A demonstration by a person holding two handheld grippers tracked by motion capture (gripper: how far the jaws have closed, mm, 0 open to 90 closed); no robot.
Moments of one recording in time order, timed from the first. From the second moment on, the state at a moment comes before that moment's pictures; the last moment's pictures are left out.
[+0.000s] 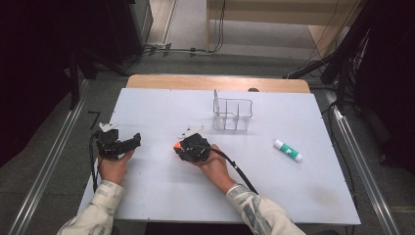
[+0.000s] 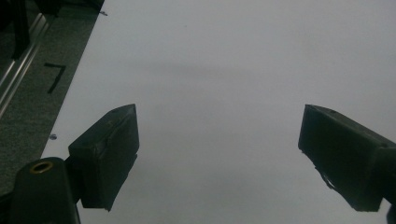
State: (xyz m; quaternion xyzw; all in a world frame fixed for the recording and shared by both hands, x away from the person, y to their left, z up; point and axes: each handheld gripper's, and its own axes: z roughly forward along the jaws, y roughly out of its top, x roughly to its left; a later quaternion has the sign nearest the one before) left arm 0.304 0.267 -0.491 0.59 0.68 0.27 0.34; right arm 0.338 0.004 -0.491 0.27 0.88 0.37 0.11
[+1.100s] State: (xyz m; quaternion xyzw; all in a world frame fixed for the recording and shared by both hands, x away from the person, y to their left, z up) left arm 0.304 0.267 -0.492 0.59 0.68 0.27 0.34; right arm 0.381 -0.068 -0.420 0.33 0.83 0.42 0.18
